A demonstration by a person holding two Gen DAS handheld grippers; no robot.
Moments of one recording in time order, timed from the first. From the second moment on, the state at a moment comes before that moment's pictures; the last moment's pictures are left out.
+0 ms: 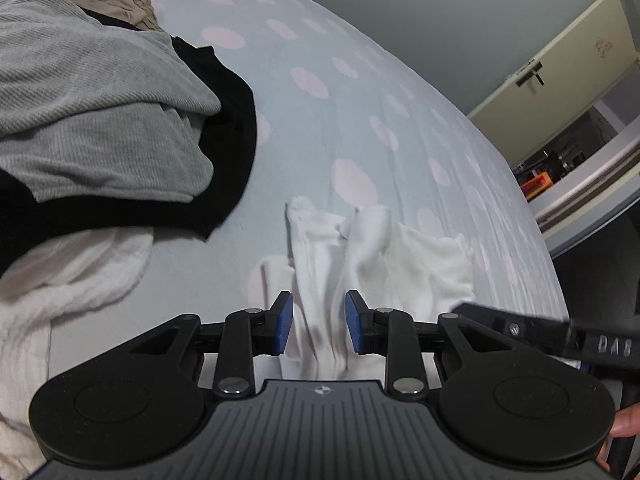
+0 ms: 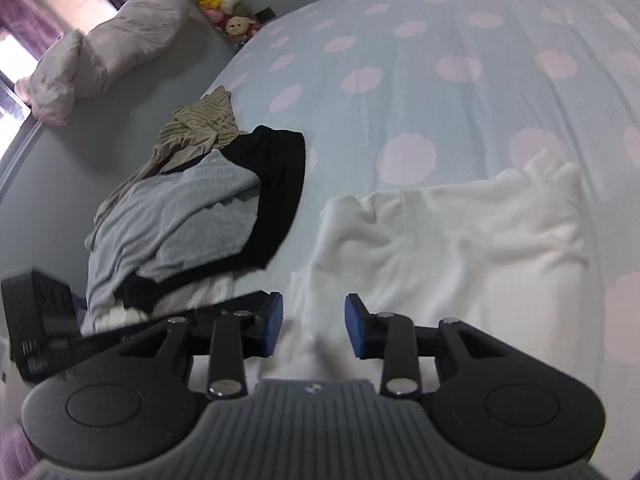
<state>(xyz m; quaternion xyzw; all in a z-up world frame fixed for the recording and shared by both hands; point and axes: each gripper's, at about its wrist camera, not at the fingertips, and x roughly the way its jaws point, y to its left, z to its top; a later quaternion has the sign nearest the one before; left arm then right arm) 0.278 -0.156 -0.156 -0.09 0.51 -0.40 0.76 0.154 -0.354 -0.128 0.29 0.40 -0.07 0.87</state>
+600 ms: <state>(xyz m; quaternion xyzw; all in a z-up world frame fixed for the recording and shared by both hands) 0.208 -0.121 -0.163 -0.15 0.58 -0.35 0.73 -0.014 -0.332 -0.166 0.29 0.38 -0.11 0.87</state>
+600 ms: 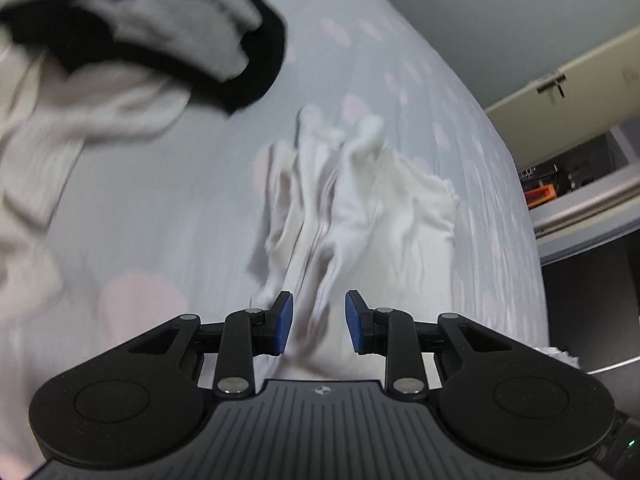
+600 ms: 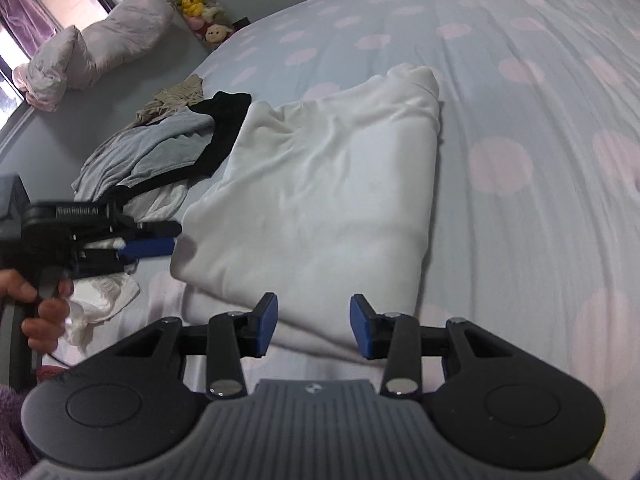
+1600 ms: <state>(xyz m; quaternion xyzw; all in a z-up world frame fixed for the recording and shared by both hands) 0.198 -0.132 -0.183 -0.14 0.60 -0.36 0.70 -0.035 -0.293 -0.198 0.20 0.39 -0.11 0.89</state>
